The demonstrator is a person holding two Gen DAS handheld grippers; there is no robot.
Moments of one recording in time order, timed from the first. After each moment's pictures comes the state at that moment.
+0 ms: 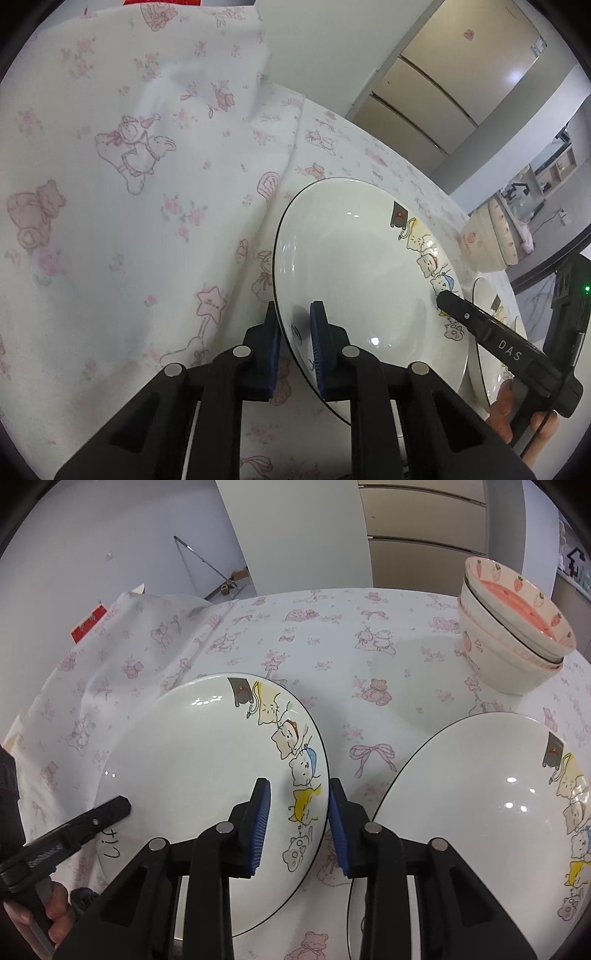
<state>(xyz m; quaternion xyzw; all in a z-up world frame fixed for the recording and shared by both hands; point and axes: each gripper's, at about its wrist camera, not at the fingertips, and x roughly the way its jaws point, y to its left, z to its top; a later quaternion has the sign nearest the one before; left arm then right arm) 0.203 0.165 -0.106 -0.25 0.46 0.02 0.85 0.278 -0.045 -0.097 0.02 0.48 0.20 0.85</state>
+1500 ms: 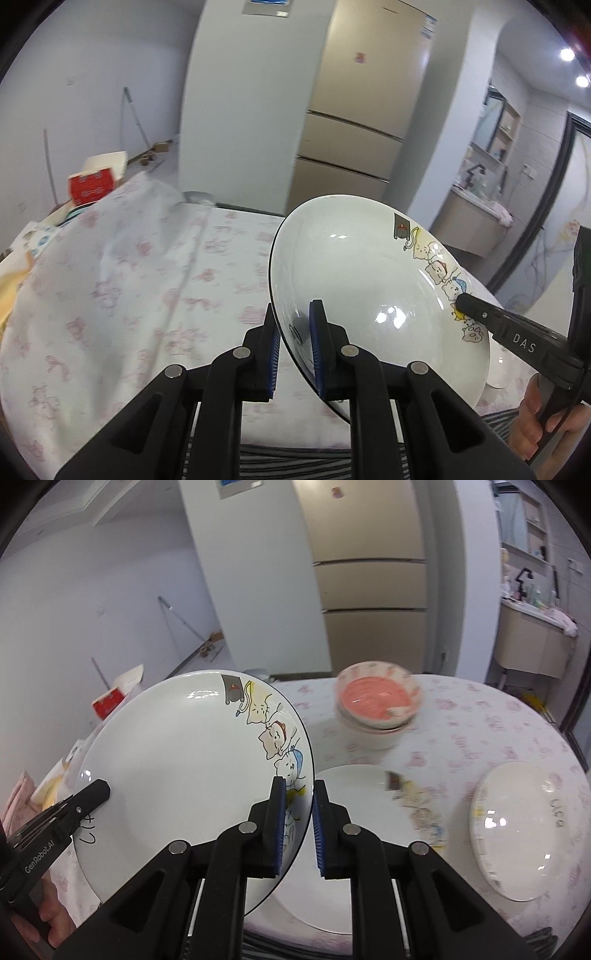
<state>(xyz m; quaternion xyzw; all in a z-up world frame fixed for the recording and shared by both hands) 0.159 0.030 0.057 -0.11 0.34 -0.02 0.94 0.200 -0.170 0.041 0.06 0.37 0.13 0.92</state>
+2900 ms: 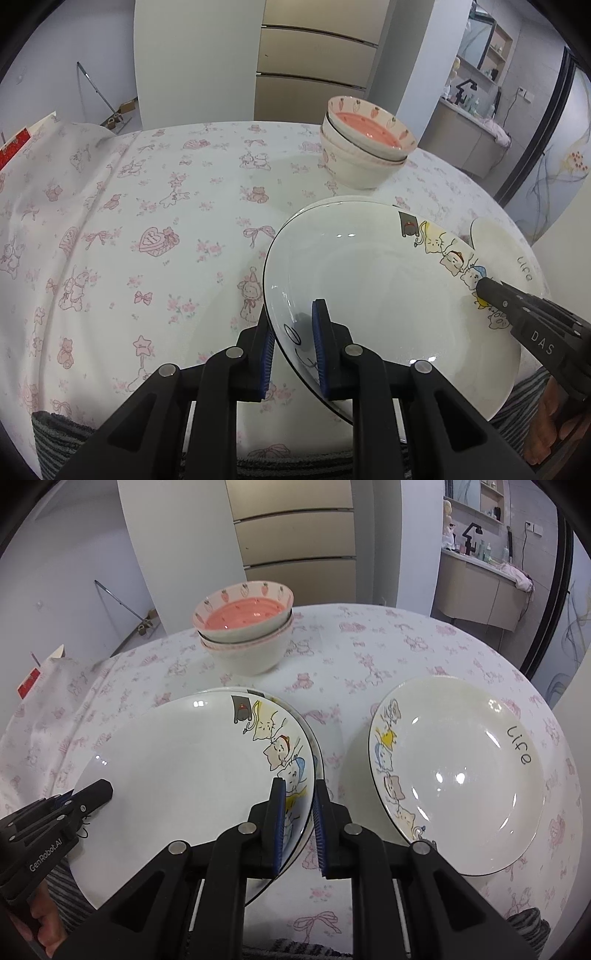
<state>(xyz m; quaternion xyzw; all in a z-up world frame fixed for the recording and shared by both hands) 0.216 -0.073 -0.056 -0.05 0.47 -0.06 0.88 0.204 -0.247 -0.056 0.06 0.46 0.03 0.89</state>
